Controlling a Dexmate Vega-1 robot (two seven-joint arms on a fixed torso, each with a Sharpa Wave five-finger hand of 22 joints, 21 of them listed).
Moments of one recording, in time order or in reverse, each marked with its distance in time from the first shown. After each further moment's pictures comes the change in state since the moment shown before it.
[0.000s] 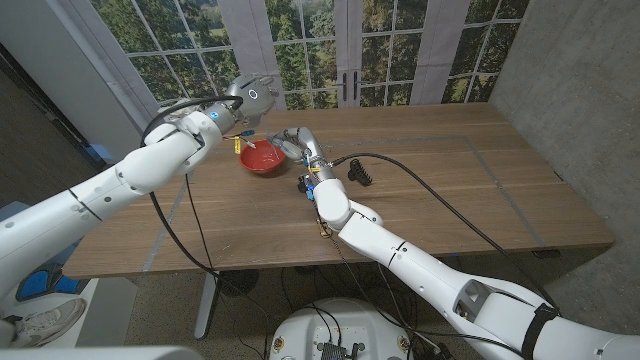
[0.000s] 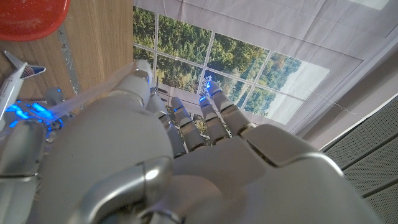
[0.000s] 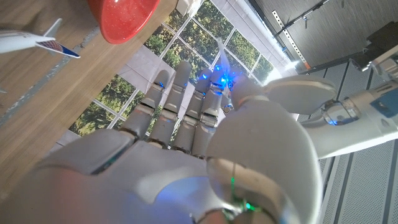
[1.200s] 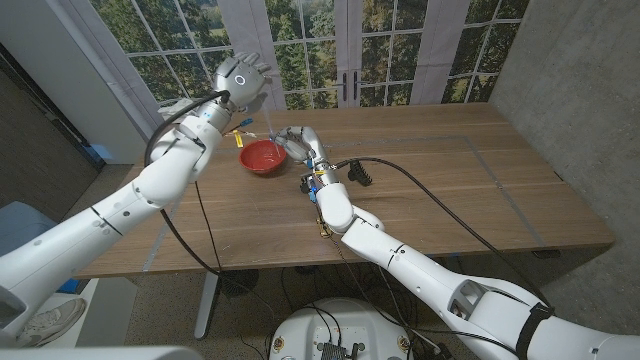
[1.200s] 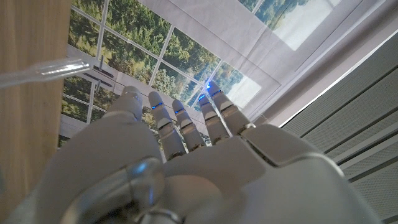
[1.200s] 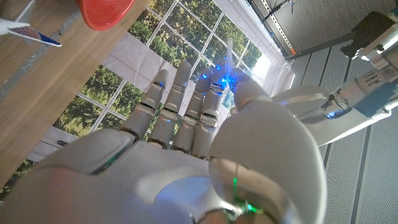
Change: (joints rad) left arm 0.086 -0.155 -0.050 0.024 -0.048 0.283 0.172; left_hand -0.267 0.064 -0.088 0.109 0.004 -0.343 -0.003 -0.148 -0.031 -0.053 0.007 -0.003 0.000 0.025 0.000 -0.004 0.005 -0.018 0.019 -0.004 0.000; right arm 0.001 0.034 0.032 0.135 -0.026 0.207 -0.022; right_hand -0.025 -0.025 0.020 0.004 0.074 -0.014 -0.001 0.043 0.064 0.002 -0.002 0.000 0.000 0.005 -0.005 -0.027 0.020 0.000 0.000 0.011 -0.005
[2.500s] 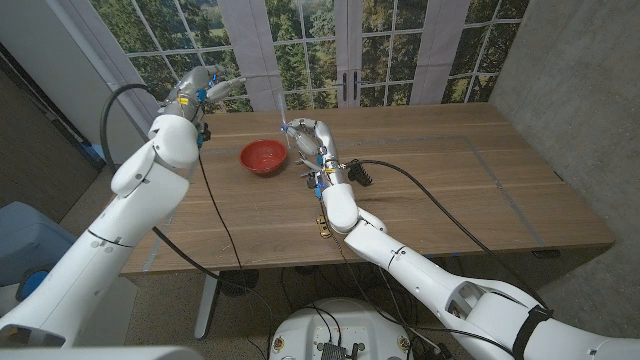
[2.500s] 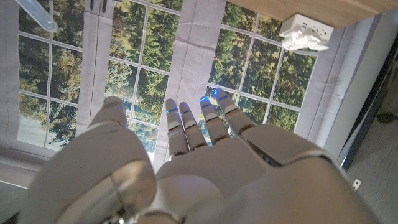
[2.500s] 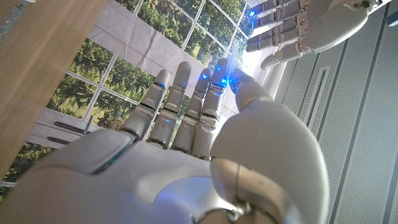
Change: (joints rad) left arm 0.167 -0.261 -0.367 -0.183 -1.138 0.216 0.016; left_hand -0.176 -0.117 -0.038 -0.030 -0.005 -0.212 0.134 -0.031 -0.009 -0.099 0.088 -0.013 0.005 -0.043 0.000 -0.004 0.000 -0.114 0.085 -0.023 0.005; right arm -0.013 0.024 0.051 0.068 -0.003 0.169 -0.067; right_hand -0.015 -0.015 0.014 0.003 0.050 -0.013 -0.005 0.022 0.041 0.000 0.000 0.000 0.005 0.000 0.000 -0.012 0.036 -0.011 0.003 0.017 0.000
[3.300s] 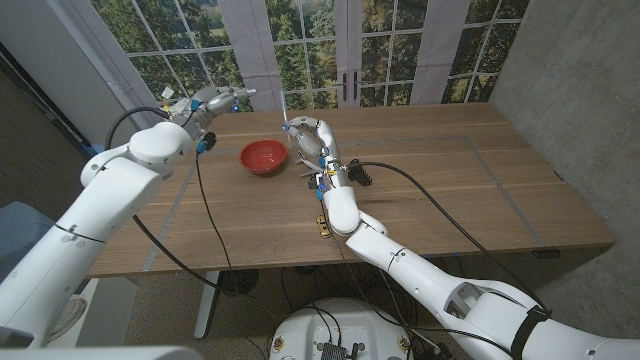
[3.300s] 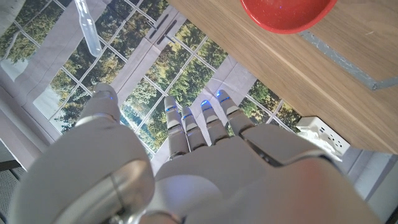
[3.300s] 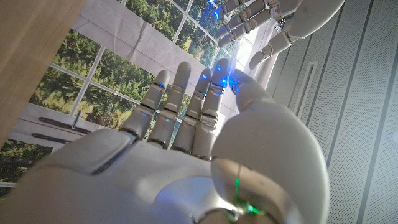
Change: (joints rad) left arm 0.016 0.114 -0.055 0.098 -0.586 -0.150 -0.011; left_hand 0.062 -0.069 0.007 -0.070 0.000 0.051 -0.032 0.036 0.000 -0.046 0.014 0.010 -0.003 -0.046 0.000 -0.002 0.000 -0.034 0.019 0.000 -0.001; right arm -0.002 0.009 0.009 0.039 -0.045 0.080 -0.023; right_hand -0.013 0.003 0.007 -0.001 0.019 0.000 0.000 0.000 -0.006 -0.006 -0.006 0.000 0.000 0.000 0.000 -0.008 0.019 -0.005 -0.006 0.011 0.000
